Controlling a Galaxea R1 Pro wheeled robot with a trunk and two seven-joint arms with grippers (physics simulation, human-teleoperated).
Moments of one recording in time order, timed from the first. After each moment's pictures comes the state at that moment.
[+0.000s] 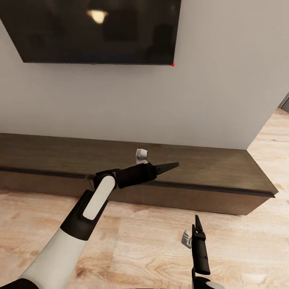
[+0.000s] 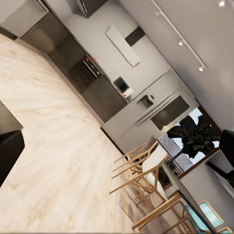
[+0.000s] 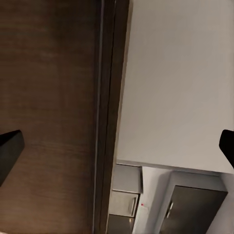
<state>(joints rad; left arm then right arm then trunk) -0.77 -0.07 -0.40 -1.40 0.97 0.78 -0.60 -0.50 0.05 0.18 -0.18 1.26 0.22 -1.18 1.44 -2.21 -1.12</state>
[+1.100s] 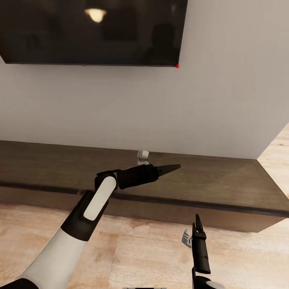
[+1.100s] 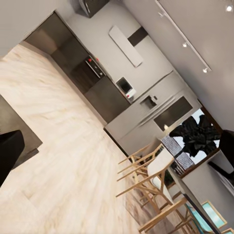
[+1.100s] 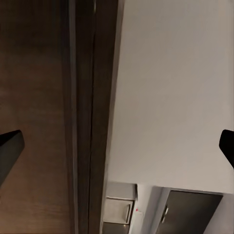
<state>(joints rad) -0.77 -0.07 -0.42 -1.40 0.97 0.78 -0.60 -0.50 0.05 0.18 -0.19 1.26 0.22 -1.21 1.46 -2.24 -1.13</state>
